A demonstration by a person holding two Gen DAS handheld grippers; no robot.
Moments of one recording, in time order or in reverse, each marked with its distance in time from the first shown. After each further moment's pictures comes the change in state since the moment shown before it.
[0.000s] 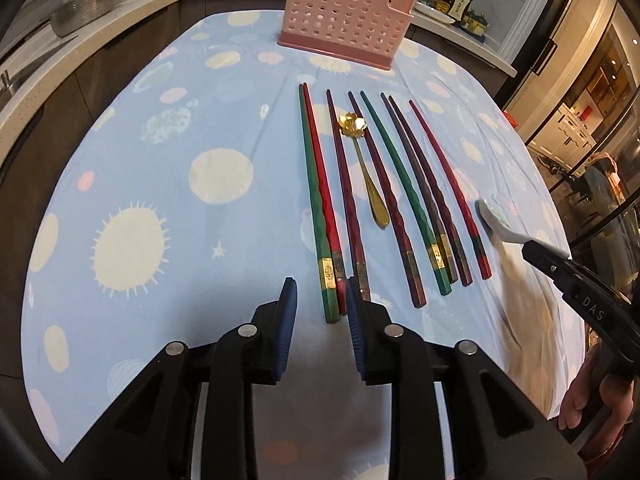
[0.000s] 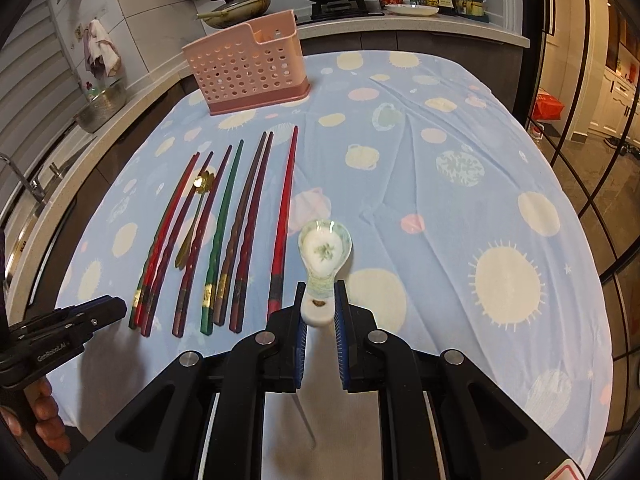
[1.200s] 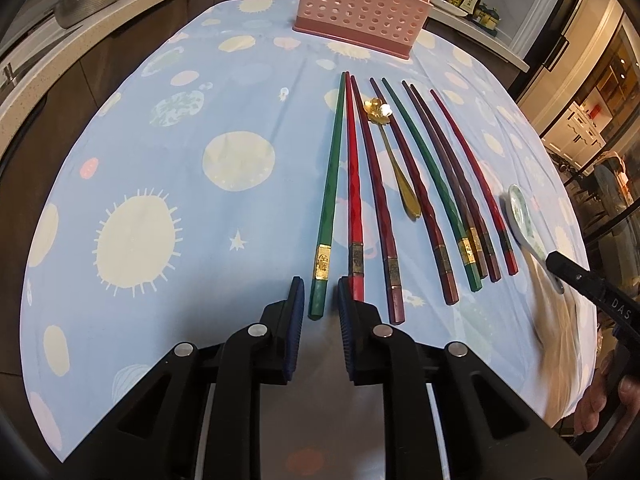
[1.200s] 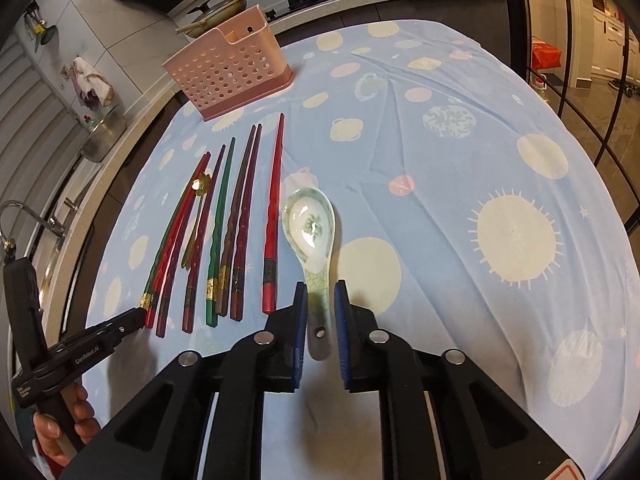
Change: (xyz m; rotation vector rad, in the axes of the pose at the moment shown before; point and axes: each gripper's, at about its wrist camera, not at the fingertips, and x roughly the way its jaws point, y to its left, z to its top) left arm 0.011 0.014 -0.001 -0.019 0.027 0.031; right arm 0.006 -0.026 -0.007 0.156 0.051 0.113
